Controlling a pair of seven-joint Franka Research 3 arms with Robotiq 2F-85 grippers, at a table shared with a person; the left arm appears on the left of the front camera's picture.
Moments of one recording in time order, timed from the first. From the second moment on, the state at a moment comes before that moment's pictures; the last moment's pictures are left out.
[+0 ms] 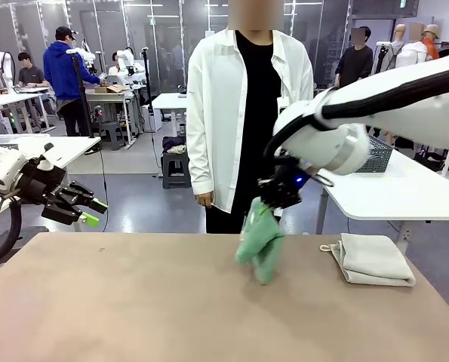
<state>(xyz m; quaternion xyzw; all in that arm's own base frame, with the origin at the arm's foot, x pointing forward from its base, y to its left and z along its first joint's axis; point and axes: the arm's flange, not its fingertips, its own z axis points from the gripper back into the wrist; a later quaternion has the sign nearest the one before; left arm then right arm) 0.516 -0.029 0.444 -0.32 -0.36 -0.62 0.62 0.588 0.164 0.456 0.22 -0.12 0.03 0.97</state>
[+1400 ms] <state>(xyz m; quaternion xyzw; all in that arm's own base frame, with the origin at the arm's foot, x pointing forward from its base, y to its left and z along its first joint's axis) 0.516 -0.029 0.444 -0.32 -0.36 -0.62 0.62 0.568 -0.025 0.496 0.19 -0.14 -0.08 0.97</state>
